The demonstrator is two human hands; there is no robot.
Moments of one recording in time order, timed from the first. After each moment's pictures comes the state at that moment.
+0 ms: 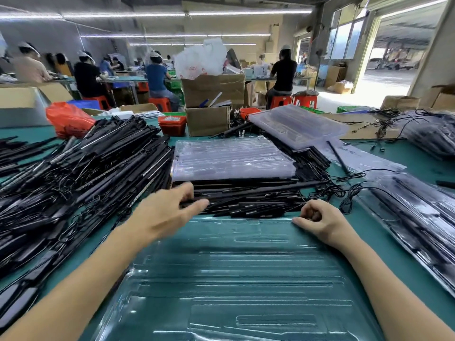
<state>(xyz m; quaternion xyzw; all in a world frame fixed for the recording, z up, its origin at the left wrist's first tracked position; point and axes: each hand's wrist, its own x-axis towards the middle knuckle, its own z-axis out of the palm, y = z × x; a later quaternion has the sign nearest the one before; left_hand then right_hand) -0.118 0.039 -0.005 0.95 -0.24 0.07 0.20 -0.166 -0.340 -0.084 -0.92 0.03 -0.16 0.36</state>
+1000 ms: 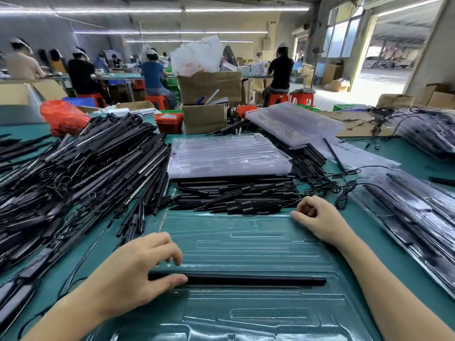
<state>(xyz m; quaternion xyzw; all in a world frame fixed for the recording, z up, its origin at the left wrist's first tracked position) -0.197 0.088 -0.042 0.88 -0.41 0.10 0.19 -0.171 -0.337 -0.080 -0.93 0.02 -0.16 0.33</state>
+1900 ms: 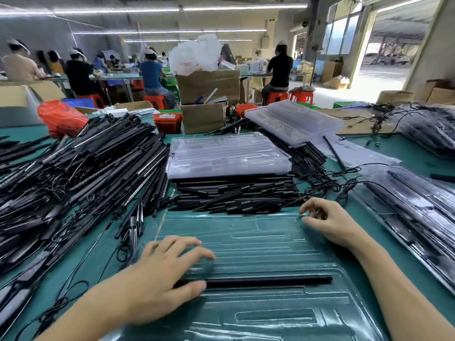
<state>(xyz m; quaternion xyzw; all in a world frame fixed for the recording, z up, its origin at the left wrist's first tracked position) -0.202 0.055 -0.036 0.92 -0.37 -0.13 0.06 -0.188 -0.344 -0.069 -0.90 0.00 -0.11 0.41</state>
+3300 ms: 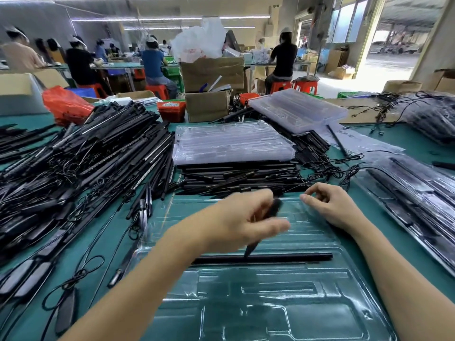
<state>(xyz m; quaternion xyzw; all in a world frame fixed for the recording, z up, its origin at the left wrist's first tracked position) -0.210 -0.043 0.022 0.80 -0.45 -0.15 0.37 -0.184 -0.345 -0.079 -0.91 0.02 -0.17 0.39</state>
